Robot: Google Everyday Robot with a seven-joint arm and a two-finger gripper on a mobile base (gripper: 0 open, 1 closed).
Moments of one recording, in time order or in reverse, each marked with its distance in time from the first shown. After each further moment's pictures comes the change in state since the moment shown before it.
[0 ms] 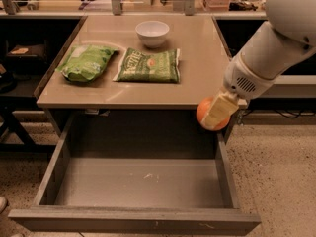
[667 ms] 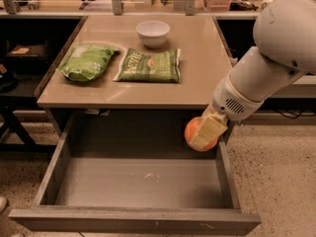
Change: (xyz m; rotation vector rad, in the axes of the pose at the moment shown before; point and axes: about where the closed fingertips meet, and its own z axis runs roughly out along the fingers) arm 0.003 0.049 0.031 -0.122 -0.023 0.010
